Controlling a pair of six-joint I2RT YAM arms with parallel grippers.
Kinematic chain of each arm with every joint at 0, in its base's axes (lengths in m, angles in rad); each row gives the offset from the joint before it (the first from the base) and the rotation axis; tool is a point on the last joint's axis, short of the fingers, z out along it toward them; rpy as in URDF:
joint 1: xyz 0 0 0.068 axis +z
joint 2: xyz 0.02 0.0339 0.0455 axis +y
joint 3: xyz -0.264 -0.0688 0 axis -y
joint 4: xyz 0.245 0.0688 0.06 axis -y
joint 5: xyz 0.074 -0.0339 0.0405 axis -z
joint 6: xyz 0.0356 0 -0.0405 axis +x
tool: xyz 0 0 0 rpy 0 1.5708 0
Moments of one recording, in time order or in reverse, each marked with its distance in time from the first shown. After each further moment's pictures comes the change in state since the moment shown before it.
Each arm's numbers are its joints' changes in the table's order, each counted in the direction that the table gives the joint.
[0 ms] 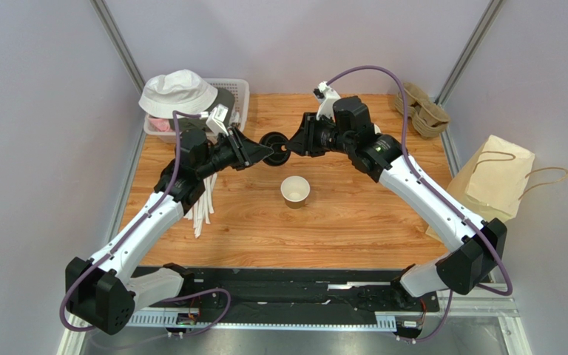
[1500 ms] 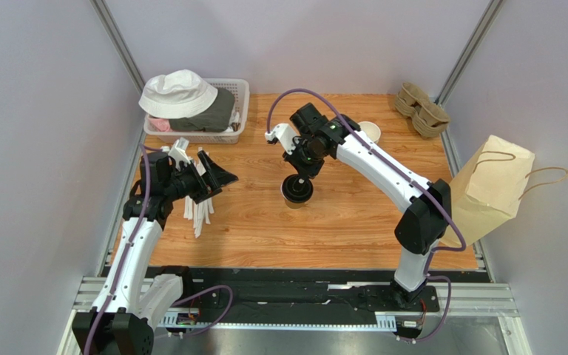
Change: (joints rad) left arm 0.407 -0.231 -0.137 -0.525 0.187 0.153; right arm 0.055 0.351 0.324 -0.661 0.071 -0.848
